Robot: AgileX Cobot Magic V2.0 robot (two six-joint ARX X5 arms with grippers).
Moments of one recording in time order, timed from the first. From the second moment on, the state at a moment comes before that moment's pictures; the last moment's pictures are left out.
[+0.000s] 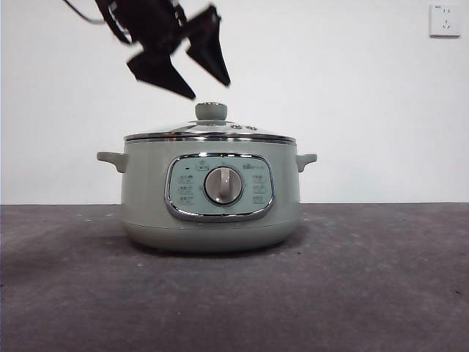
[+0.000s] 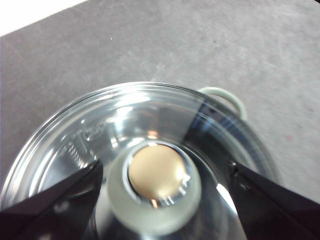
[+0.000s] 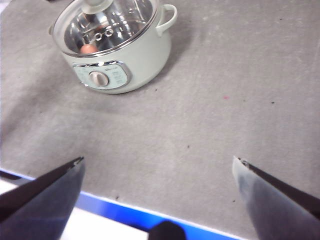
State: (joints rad) left arm -0.43 1.74 1.63 -0.55 0.28 0.11; right arm 0.62 0.46 1.20 -1.35 0.12 0.32
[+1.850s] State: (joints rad) left arm -0.43 1.15 1.76 -1.32 0.34 0.10; right arm 0.62 0.46 1.20 -1.35 0.17 0.28
